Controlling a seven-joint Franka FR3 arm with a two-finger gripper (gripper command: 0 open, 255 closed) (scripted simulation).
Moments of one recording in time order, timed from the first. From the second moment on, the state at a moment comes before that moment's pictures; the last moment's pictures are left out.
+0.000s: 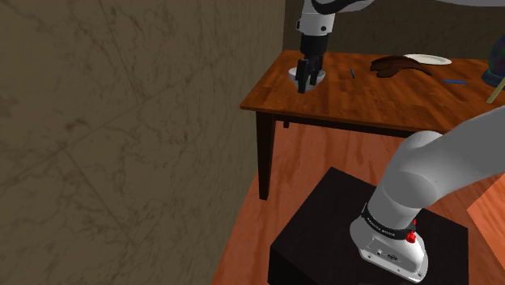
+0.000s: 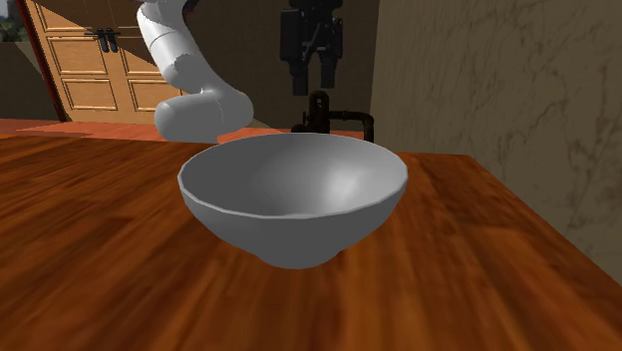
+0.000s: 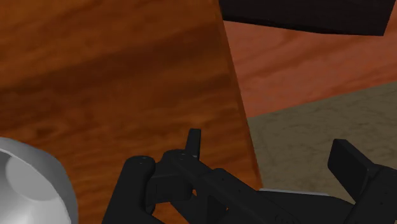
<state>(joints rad) -0.07 -0.61 -0.10 -2.27 -0.05 1.64 -0.23</state>
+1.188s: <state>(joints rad) -0.09 -0.18 -0.34 -1.84 -0.01 1.70 -0.61</state>
